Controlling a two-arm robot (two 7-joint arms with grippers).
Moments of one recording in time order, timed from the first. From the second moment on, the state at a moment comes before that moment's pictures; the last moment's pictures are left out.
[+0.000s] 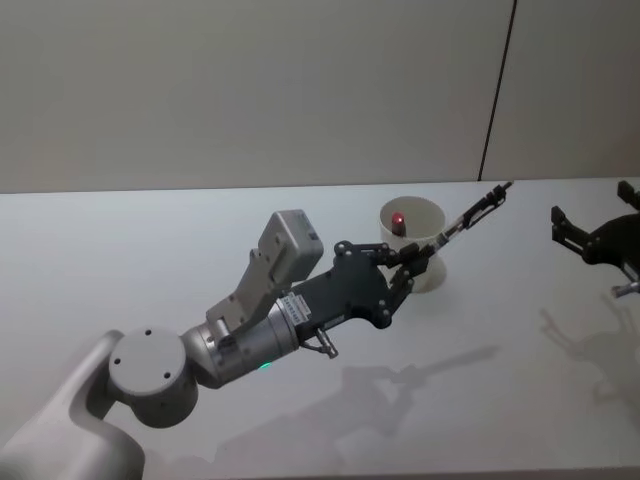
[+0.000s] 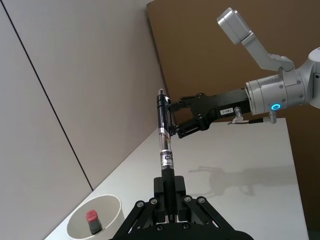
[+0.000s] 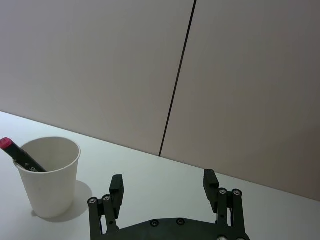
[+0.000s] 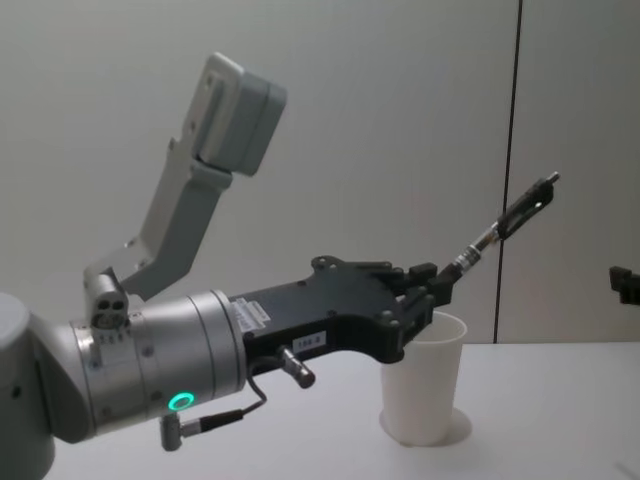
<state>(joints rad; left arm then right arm) -0.39 0.26 0.43 -1.29 -0.22 -0.24 -0.69 0.21 0.23 -0.03 -1.44 0.01 0.03 0.28</state>
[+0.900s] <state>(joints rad) -0.42 0.24 0.44 -1.25 -0.22 -0.26 -0.72 0.20 0.26 -0.01 -1.45 0.09 -0.03 0.41</state>
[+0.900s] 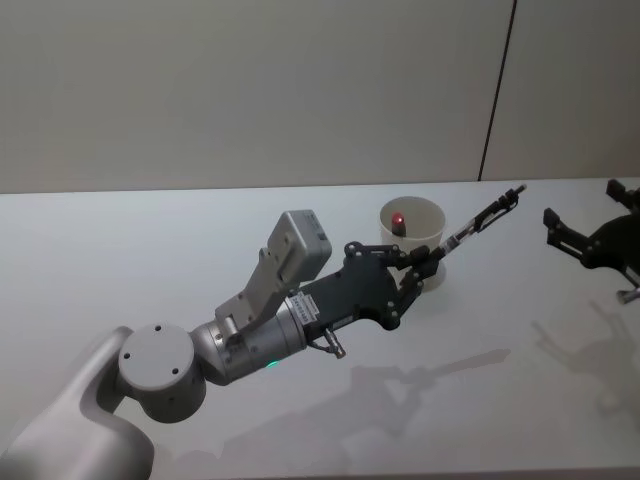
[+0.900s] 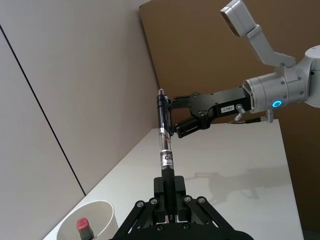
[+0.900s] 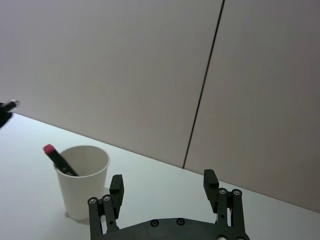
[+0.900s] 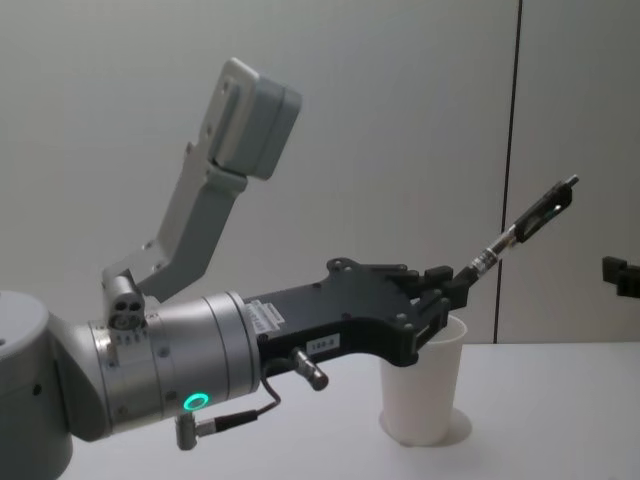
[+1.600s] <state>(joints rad) -0.42 0.24 0.44 -1.25 -0.22 -0.26 -0.72 0.18 0.32 0.03 -1.44 0.26 -0.05 0.67</state>
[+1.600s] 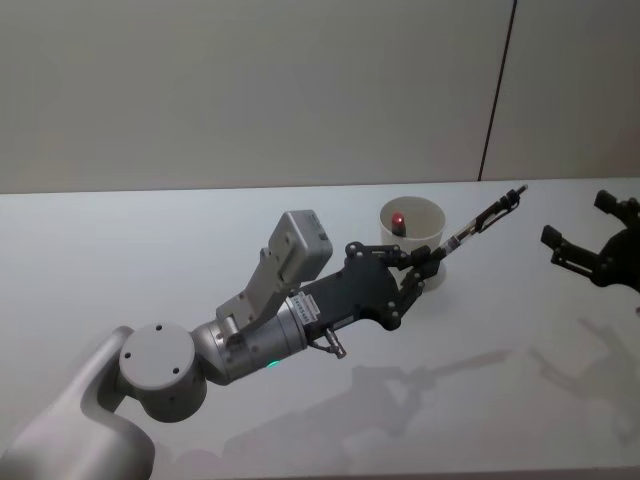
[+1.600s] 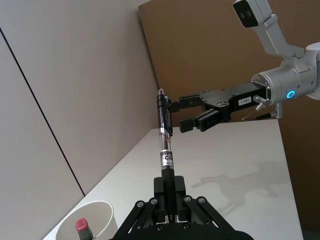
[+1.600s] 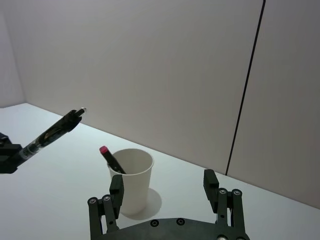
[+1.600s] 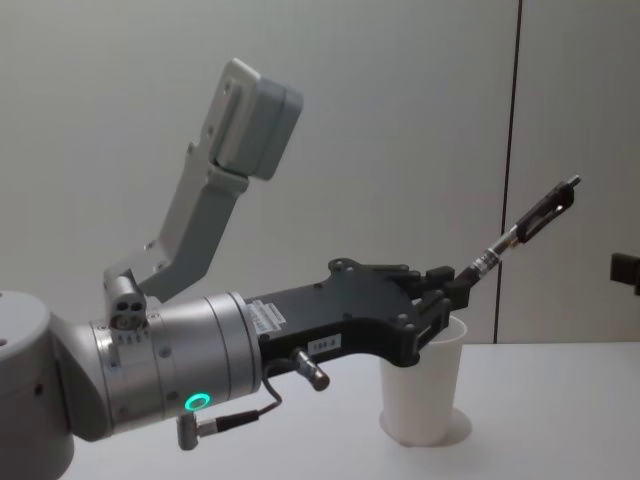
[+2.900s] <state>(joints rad) -0.42 0.24 0.44 -1.25 -0.22 -0.26 -0.72 0.21 0.39 0.04 -1.39 0.53 0.11 0.97</state>
